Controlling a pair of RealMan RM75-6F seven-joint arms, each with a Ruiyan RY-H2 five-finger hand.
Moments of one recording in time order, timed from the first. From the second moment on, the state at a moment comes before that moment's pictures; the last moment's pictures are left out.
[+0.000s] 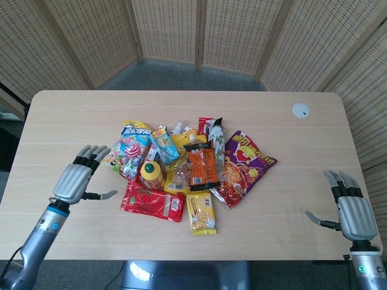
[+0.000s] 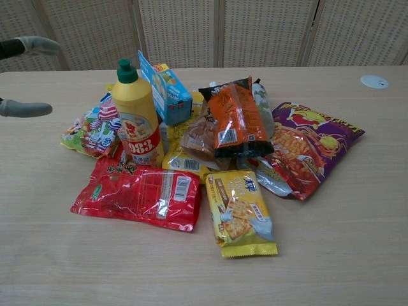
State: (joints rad) left arm -0.40 -1.31 -0.14 -1.63 1.45 1.17 0.08; right arm 0.10 -1.14 0.08 -1.64 -1.49 1.46 -0.04
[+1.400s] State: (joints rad) left arm -0.55 -1.82 -0.18 -1.33 1.36 1.20 0.11; right arm 0.10 -1.13 0.07 -1.65 -1.49 1.44 0.01
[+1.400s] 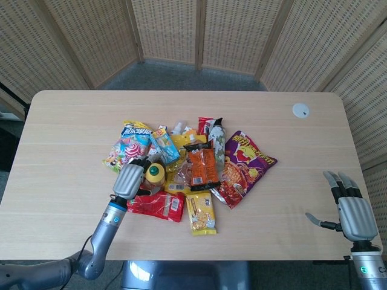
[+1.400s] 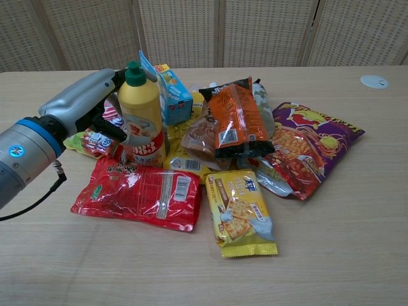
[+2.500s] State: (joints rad) left arm -0.53 -1.53 -0.36 -1.77 1.41 1.38 0.22; right arm 0.11 -1.14 0.06 -1.66 -1.51 1.44 -0.02
